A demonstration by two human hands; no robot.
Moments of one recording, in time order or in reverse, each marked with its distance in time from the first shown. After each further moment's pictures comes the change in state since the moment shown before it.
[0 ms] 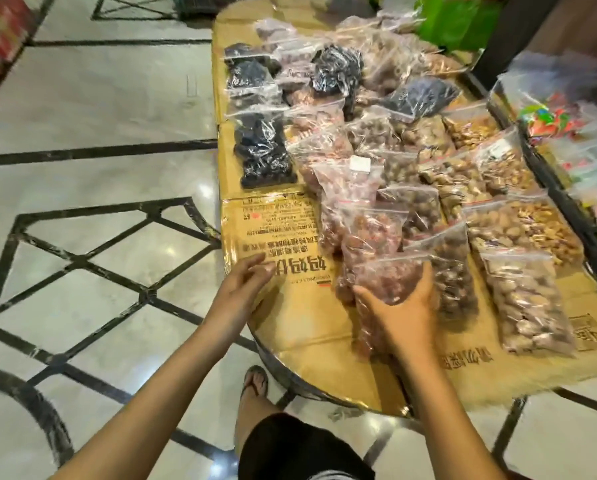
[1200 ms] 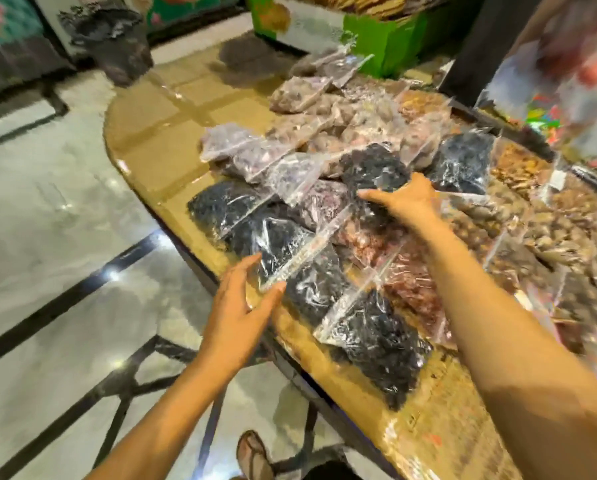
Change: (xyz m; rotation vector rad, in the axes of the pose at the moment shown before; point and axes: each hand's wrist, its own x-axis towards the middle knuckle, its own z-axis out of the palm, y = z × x) left_hand 0.442 0.208 -0.177 0.571 -0.403 0.490; right_hand 0.359 -0.328 0.157 0.066 0.327 0.400
